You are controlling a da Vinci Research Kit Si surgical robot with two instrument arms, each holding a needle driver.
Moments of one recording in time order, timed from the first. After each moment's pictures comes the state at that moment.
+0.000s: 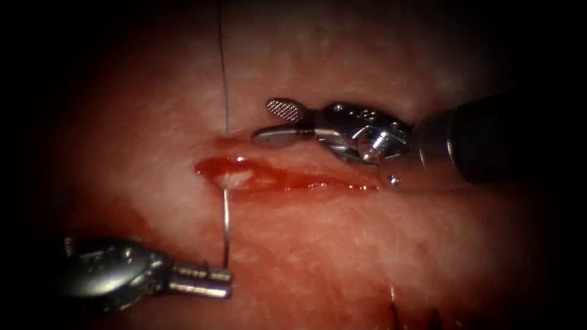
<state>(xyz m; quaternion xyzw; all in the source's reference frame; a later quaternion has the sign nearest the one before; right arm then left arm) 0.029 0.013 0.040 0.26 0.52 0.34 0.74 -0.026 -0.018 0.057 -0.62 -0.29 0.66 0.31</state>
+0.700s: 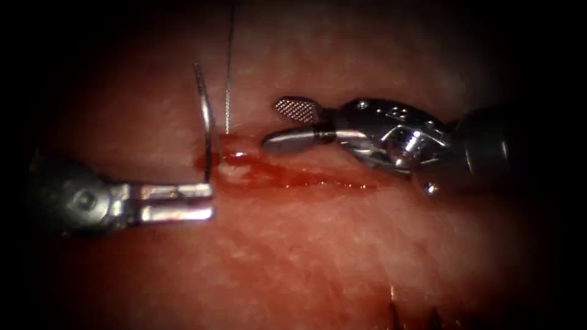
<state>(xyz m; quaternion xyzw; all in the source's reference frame) 0.026 0.014 0.031 0.31 0.53 0.36 0.70 -0.025 -0.010 0.052 -0.59 -0.02 0.78 0.20</state>
